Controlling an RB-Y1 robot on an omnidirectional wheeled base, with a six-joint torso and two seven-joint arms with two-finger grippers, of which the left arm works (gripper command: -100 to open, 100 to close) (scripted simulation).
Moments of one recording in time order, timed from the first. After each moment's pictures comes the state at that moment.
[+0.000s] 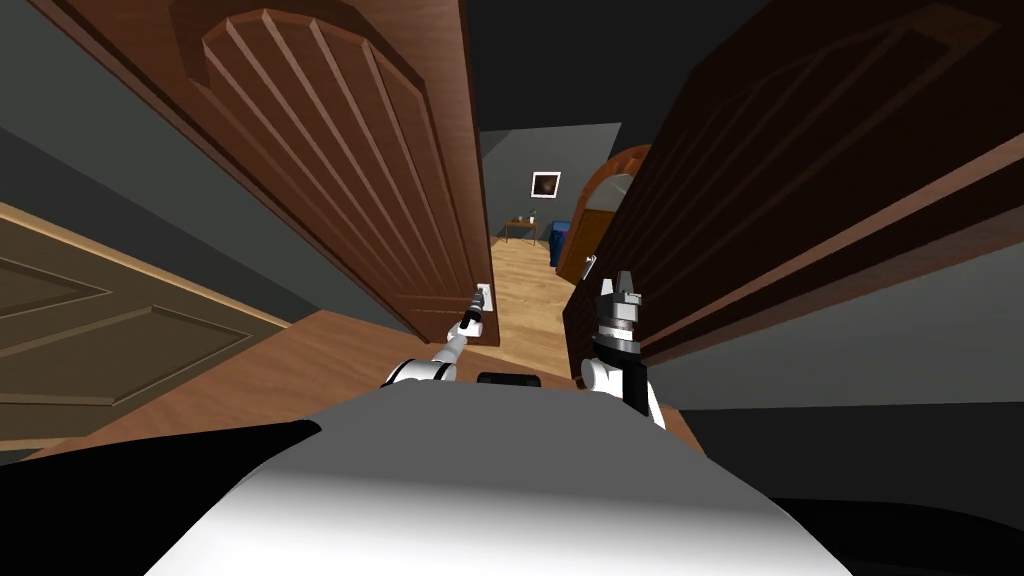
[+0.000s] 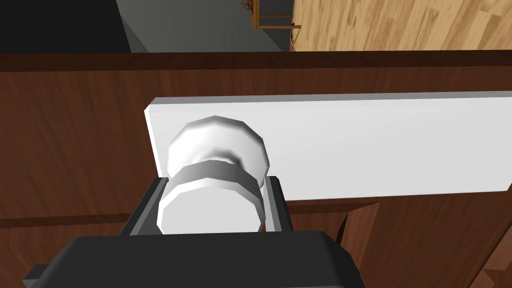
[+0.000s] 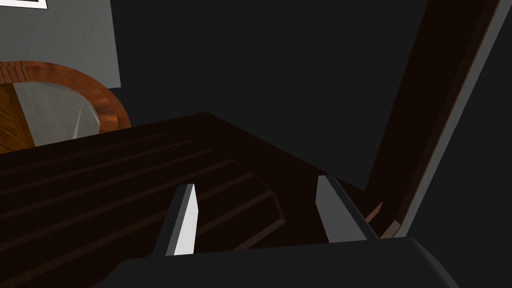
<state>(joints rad) -0.44 0.04 0.10 -0.69 0.08 -0.45 -0.07</state>
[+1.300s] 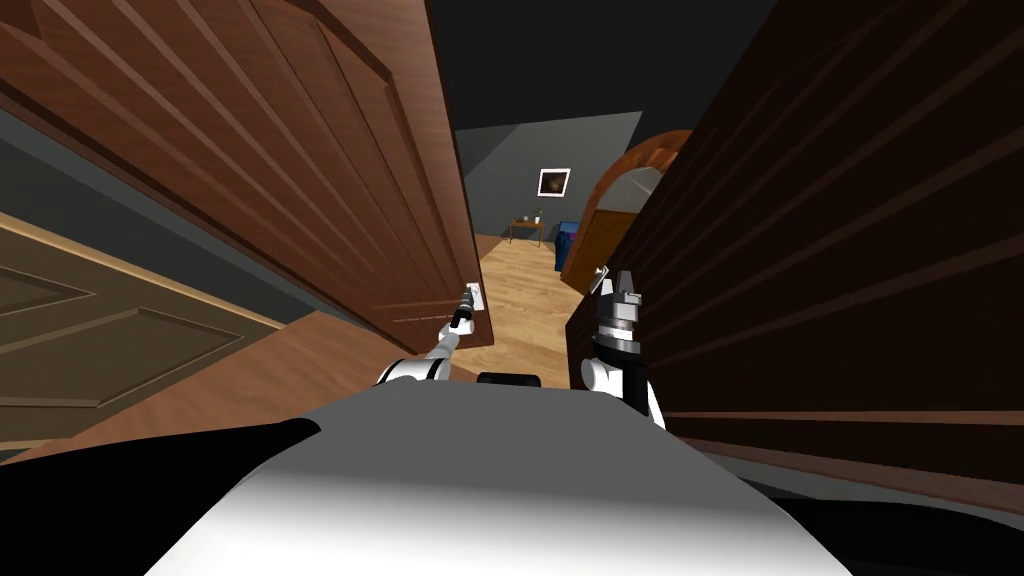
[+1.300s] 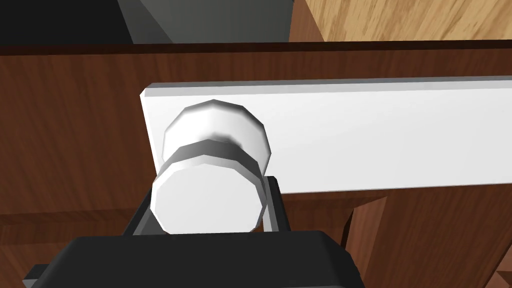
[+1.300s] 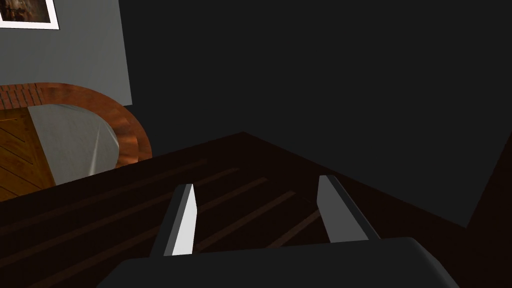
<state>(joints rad) -0.45 0.10 0.21 -0.66 0.12 -0.47 -0.10</state>
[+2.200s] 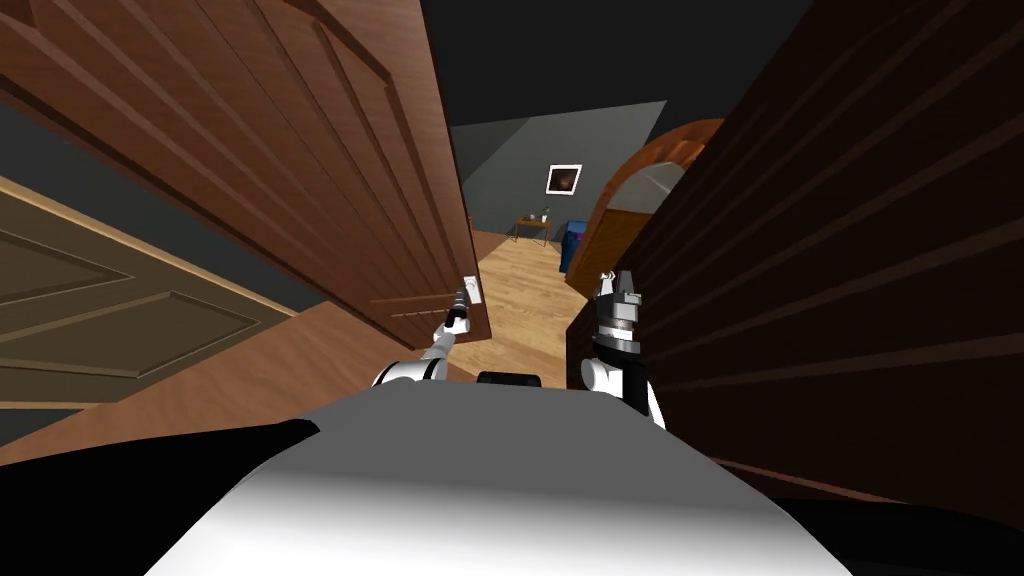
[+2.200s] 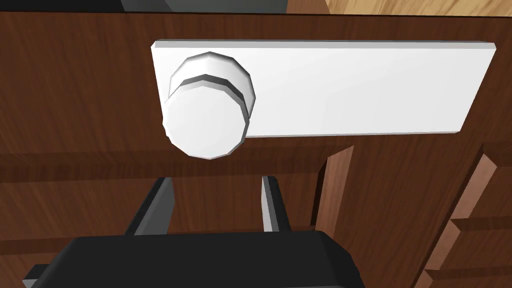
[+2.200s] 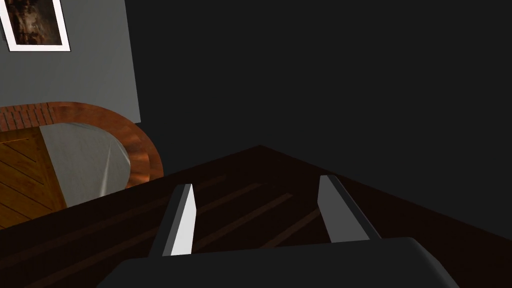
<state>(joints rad) -0.43 0.12 0.27 -0.70 0.15 -0.45 -0.12</state>
